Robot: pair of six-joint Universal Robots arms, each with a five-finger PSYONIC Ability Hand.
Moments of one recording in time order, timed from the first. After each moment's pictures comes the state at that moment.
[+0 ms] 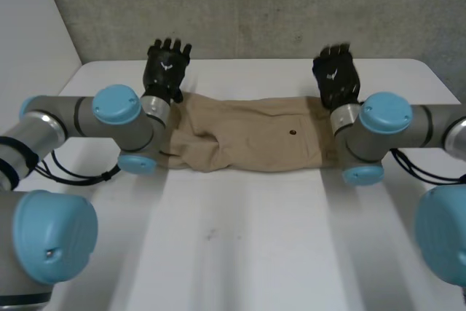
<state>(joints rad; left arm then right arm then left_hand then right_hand) 4.30 -2.75 -0.57 3.56 -1.54 3.60 1.95 -0.50 0.82 -0.53 1.57 2.33 0.19 0.24 0.24 0.24 0.06 0.21 0.26 0.27 0.27 0.10</state>
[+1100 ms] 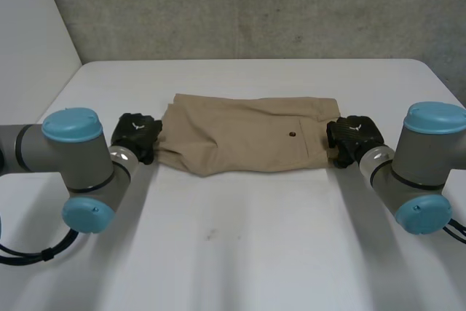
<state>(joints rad) 4.38 -2.32 -1.37 3.45 -1.57 3.58 1.85 -0.84 1.37 -0.22 1.43 2.80 1.10 1.19 1.19 1.20 0.97 0.78 0.97 0.98 0.98 0.77</state>
